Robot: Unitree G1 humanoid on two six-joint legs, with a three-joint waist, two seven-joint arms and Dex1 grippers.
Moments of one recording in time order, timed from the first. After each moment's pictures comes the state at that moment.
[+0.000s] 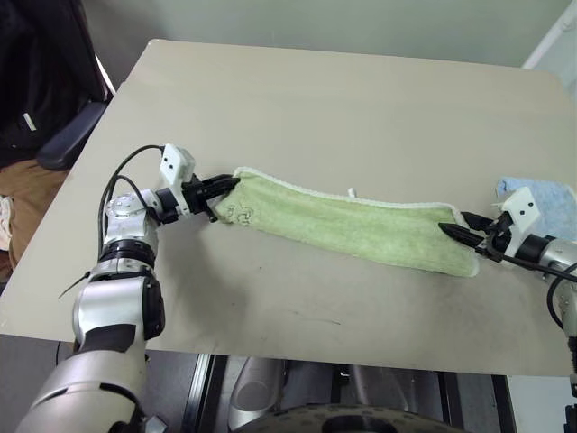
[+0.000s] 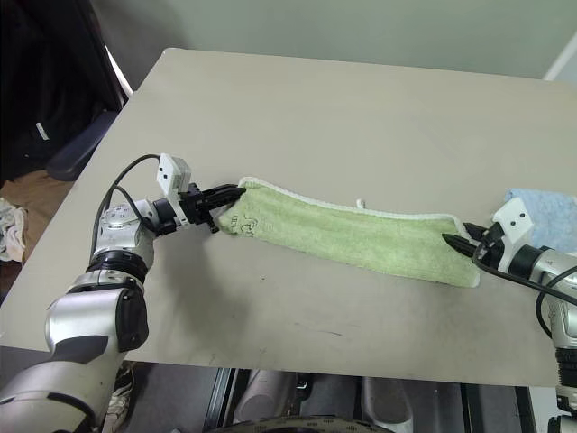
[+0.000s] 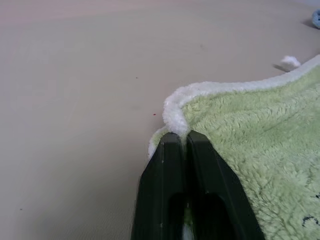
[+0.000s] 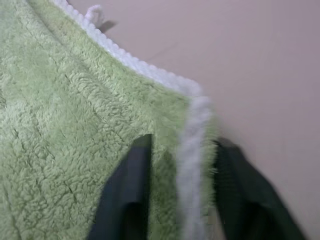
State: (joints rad) left arm -0.87 0.54 0.17 1.24 -0.18 -0.26 -1.24; right arm -0.11 -0.80 -0.23 0.03 0.37 0.36 0.93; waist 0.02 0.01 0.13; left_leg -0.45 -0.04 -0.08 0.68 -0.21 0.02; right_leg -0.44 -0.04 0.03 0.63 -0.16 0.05
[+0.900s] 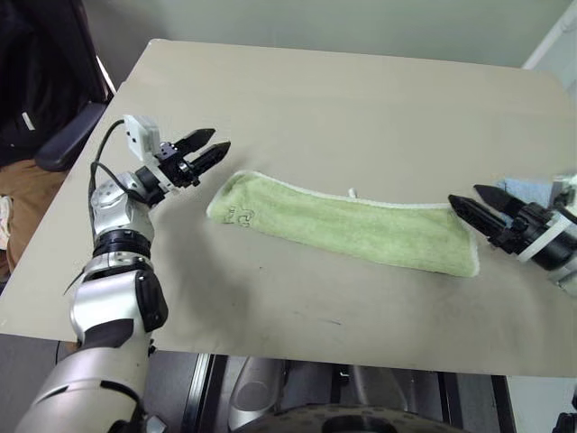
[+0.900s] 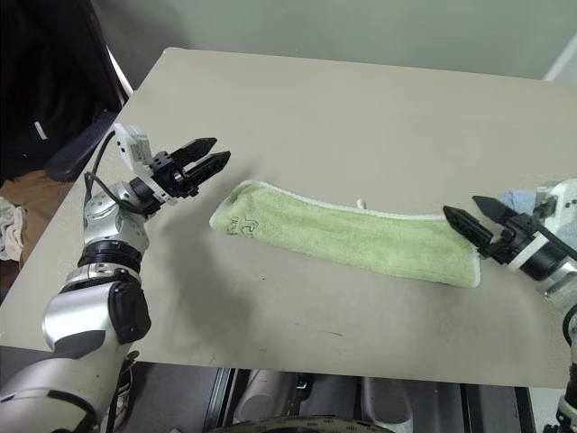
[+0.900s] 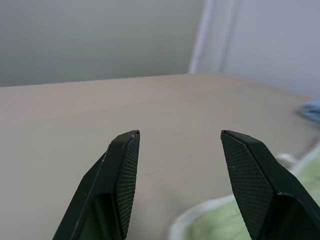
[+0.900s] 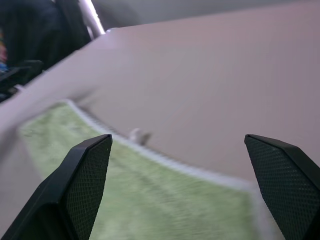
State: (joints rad) left arm -0.90 0.52 0.31 1.09 -0.35 -0.14 -1.32; right arm -0.05 -0.65 -0.49 -0.32 0.88 0.84 0.64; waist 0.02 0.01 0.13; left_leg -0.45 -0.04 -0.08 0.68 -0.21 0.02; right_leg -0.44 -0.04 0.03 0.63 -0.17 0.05
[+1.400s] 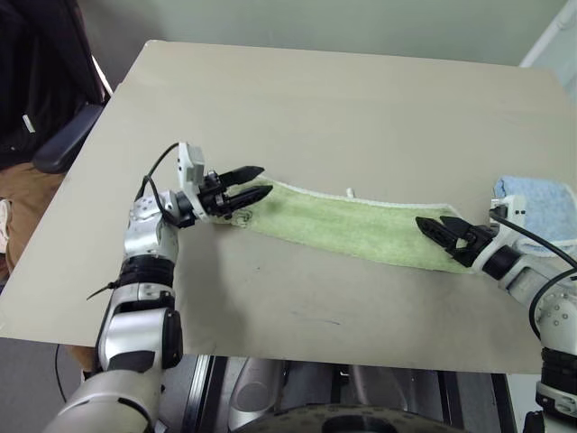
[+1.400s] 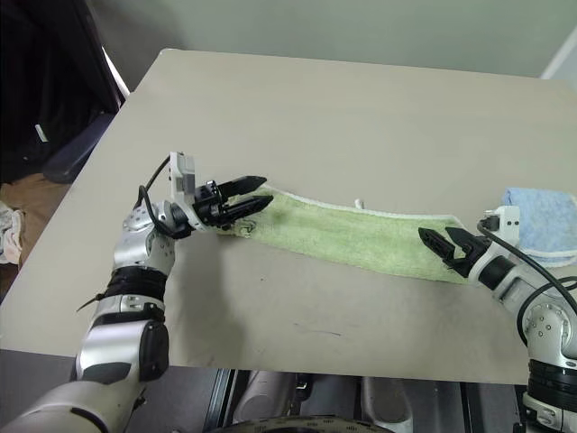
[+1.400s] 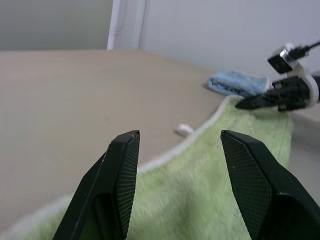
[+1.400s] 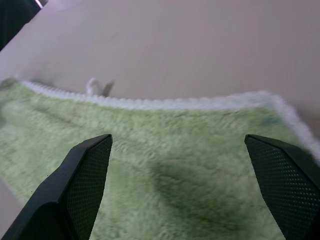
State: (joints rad) left arm -0.64 0.42 0.18 0.69 -0.39 0.03 -1.39; right arm -0.07 -0.57 -0.39 -0.20 0.78 0.82 0.50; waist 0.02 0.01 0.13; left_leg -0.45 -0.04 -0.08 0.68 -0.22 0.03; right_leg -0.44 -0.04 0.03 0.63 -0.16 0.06
